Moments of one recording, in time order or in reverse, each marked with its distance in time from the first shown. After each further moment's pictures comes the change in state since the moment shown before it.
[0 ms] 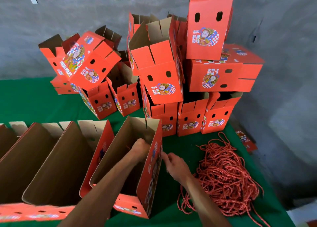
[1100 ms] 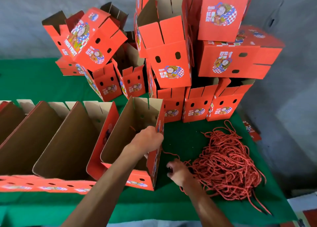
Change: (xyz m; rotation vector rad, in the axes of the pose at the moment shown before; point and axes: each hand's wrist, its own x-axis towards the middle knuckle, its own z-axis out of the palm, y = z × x) left_hand -0.039 -0.002 -0.001 0.039 -0.123 0.066; right_hand -0.028 0.043 0.037 -0.474 -0.293 0.071
